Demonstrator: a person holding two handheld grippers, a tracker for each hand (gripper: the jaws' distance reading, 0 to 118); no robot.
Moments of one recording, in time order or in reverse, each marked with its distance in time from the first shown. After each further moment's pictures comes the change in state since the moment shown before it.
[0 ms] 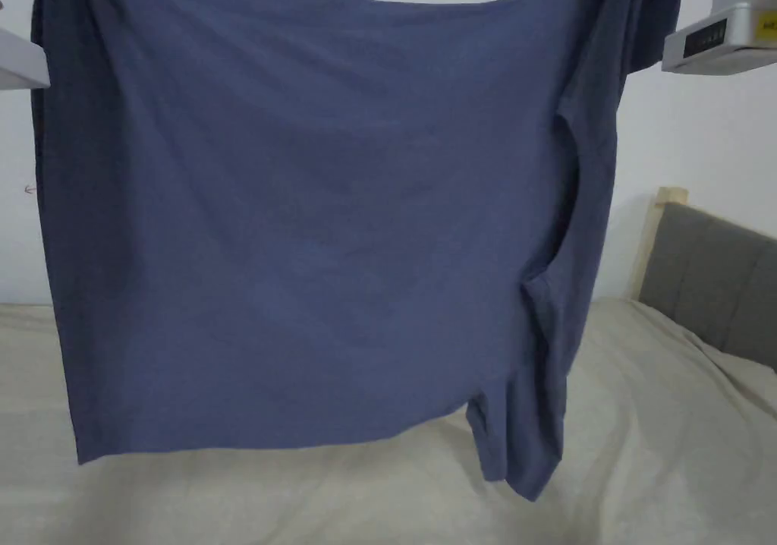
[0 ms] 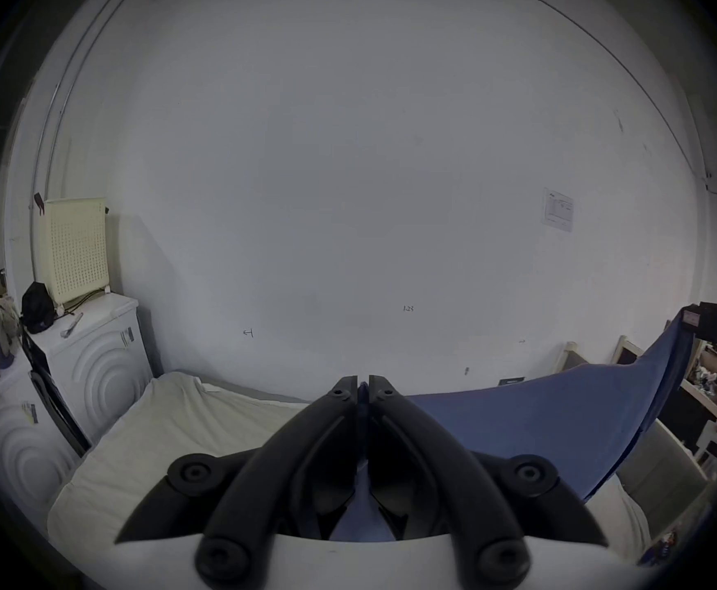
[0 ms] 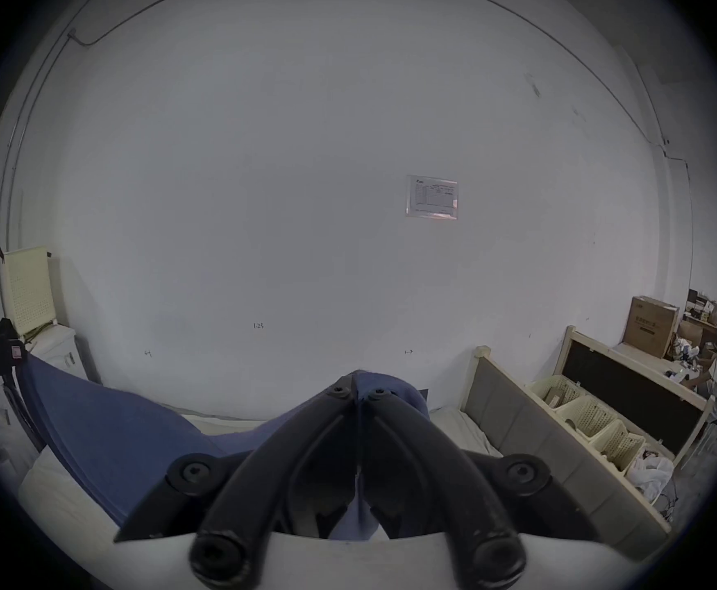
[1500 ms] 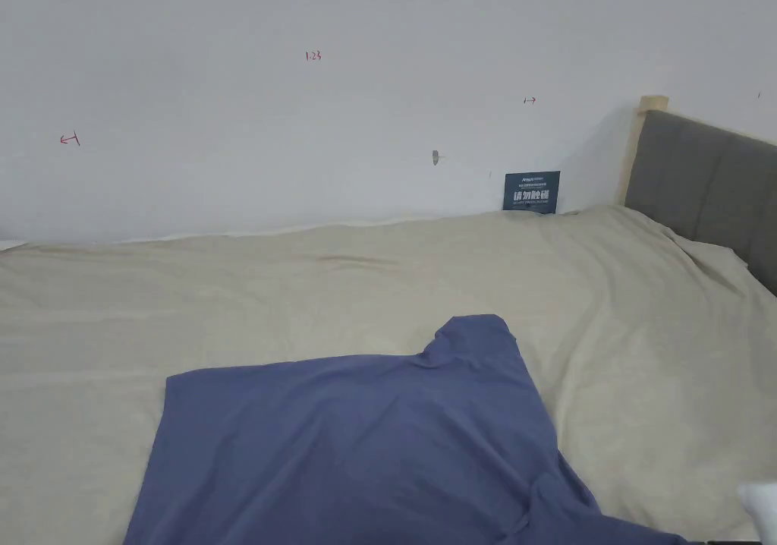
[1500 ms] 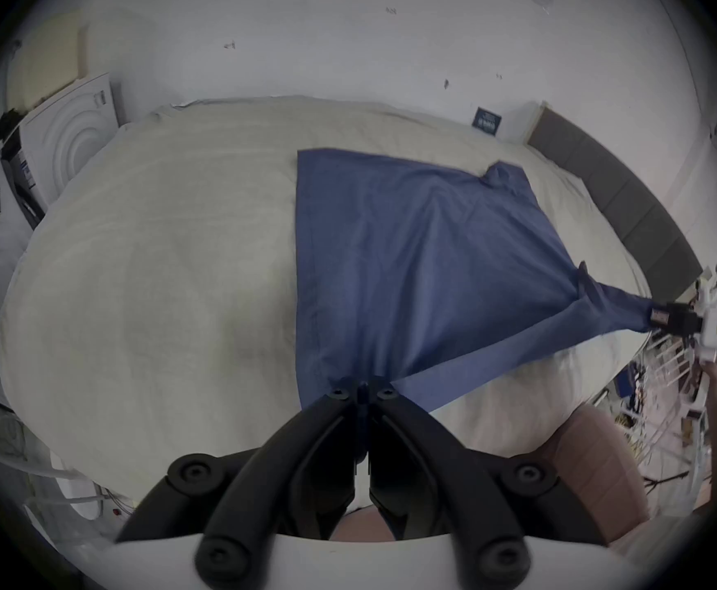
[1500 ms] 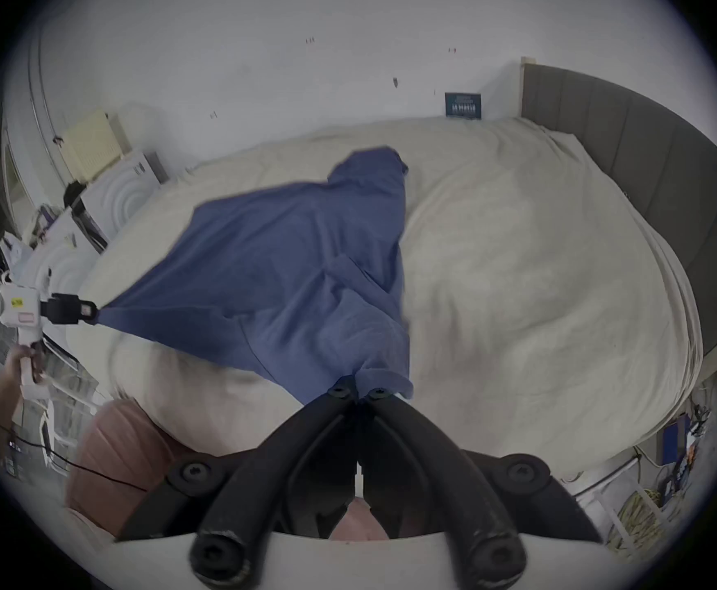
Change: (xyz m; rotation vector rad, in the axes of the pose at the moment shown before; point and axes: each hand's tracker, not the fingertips) left arm -0.086 -0.518 0.240 -0.759 -0.150 -0.055; right arm 0.111 -0.557 0.266 -0.738 0.279 -0.014
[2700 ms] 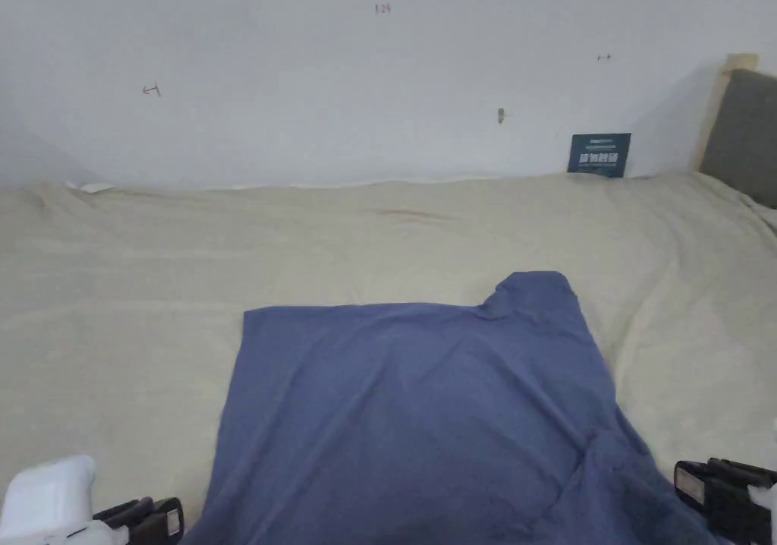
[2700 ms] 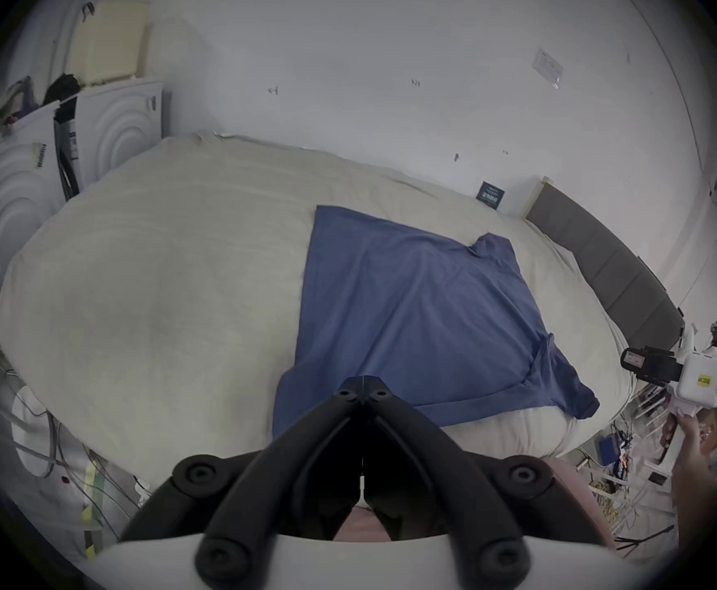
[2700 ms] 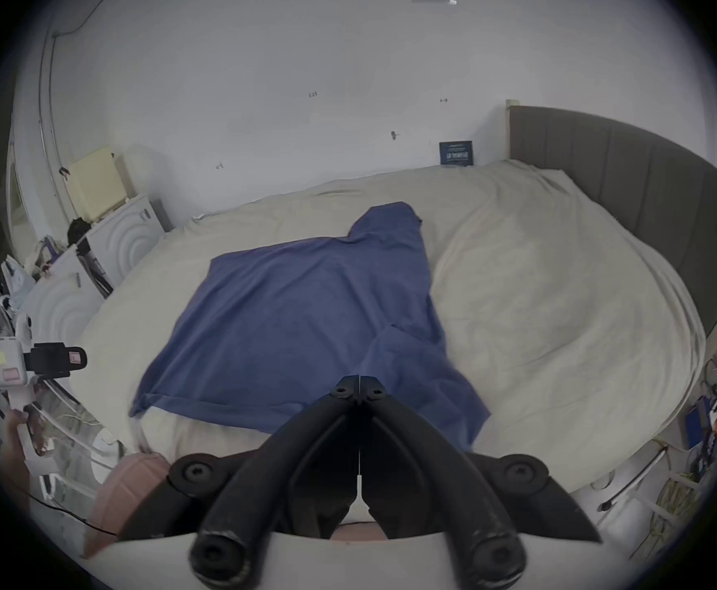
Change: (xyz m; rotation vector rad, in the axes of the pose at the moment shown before) left arm 0.015 -0.046 0.075 0.283 -0.010 0.189; right arm -0.073 0.000 0.035 0.240 0.037 -0.093
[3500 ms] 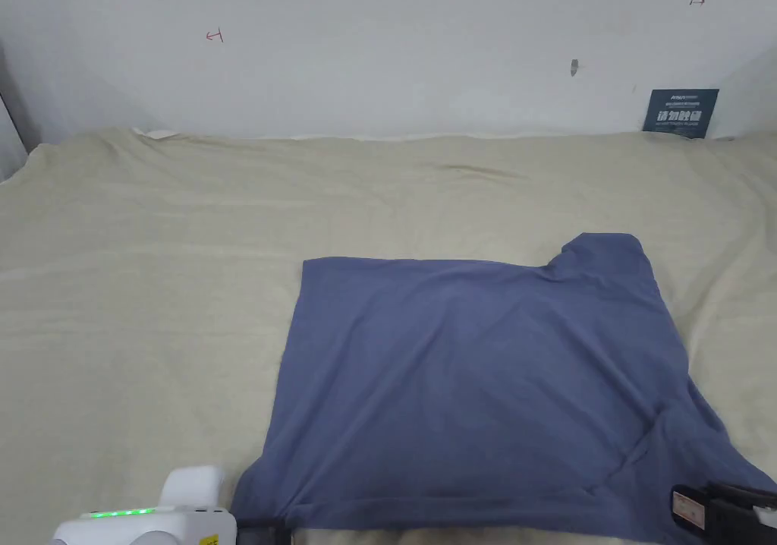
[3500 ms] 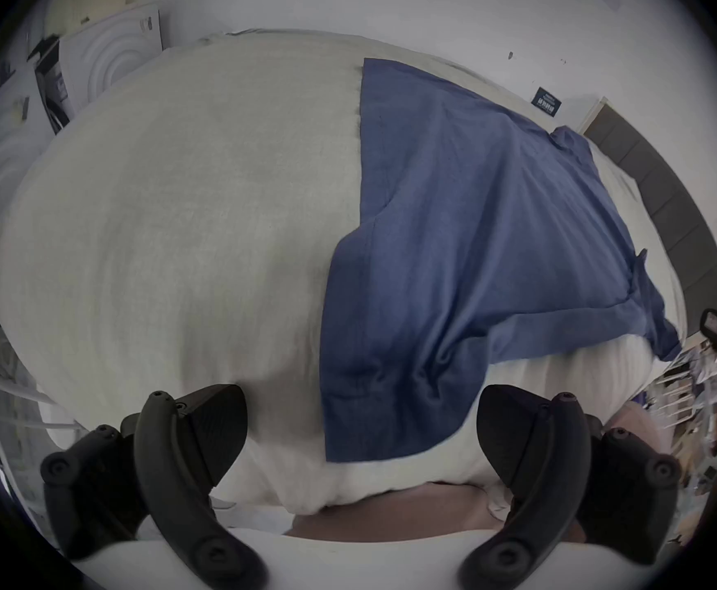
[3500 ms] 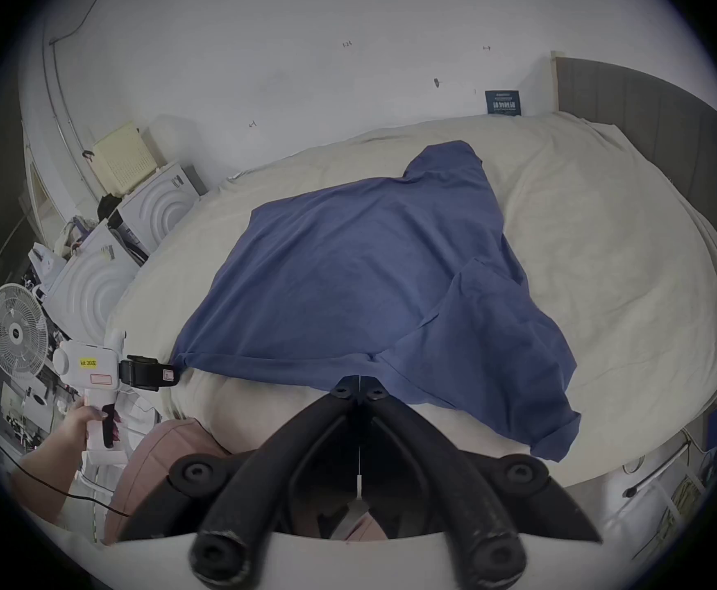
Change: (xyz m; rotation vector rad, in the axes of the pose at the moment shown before) left arm -0.050 -0.055 -0.147 -0.366 0.167 -0.028; right arm -0.043 -0.027 -0.029 -0.171 0.119 0.018
